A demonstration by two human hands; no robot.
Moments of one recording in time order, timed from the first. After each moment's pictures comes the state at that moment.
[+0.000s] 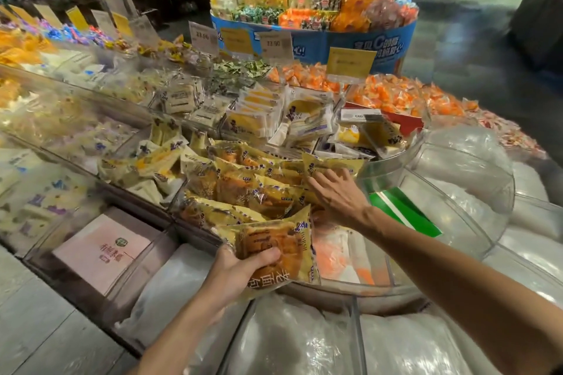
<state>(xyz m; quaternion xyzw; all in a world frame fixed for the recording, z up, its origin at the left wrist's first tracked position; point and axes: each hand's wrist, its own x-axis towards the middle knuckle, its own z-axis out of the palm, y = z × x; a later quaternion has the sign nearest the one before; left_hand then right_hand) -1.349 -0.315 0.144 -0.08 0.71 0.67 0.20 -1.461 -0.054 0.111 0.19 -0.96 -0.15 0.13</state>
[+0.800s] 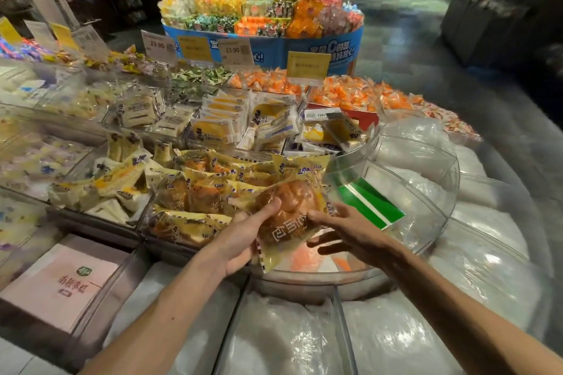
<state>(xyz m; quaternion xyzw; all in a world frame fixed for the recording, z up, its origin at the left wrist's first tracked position) -1.401 -0.265 0.174 -0.07 0.62 0.70 0.35 -1.341 -0.048 0.159 -0.12 -0.68 0.71 -0.16</state>
